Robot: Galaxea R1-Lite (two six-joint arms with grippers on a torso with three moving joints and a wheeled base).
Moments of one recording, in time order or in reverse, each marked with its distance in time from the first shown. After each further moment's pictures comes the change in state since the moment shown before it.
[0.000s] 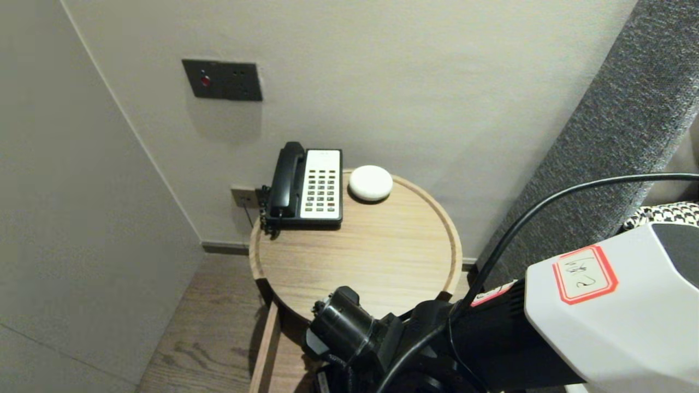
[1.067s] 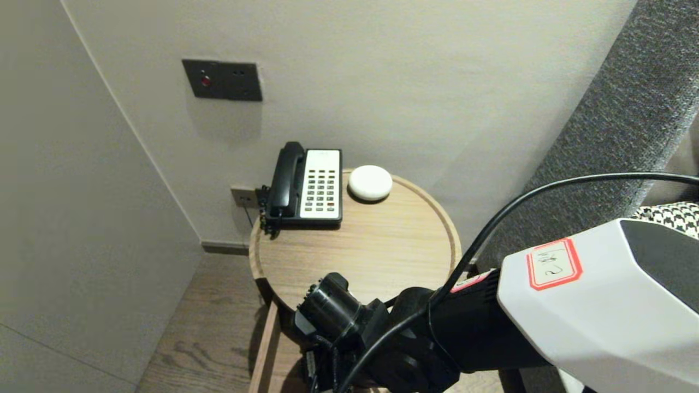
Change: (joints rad) left arm 0.000 0.000 0.000 0.000 0.000 0.000; right arm -0.022 0.056 -0.107 0.010 0.001 0.067
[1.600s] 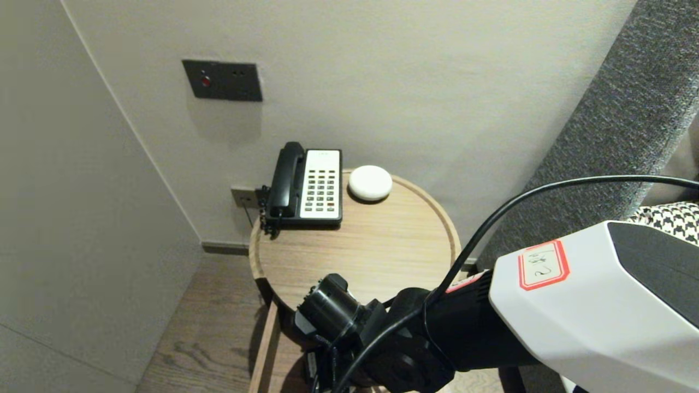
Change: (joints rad) left arm 0.000 0.000 0.000 0.000 0.000 0.000; right arm -0.005 0.015 -0.004 0.000 -0.002 -0.008
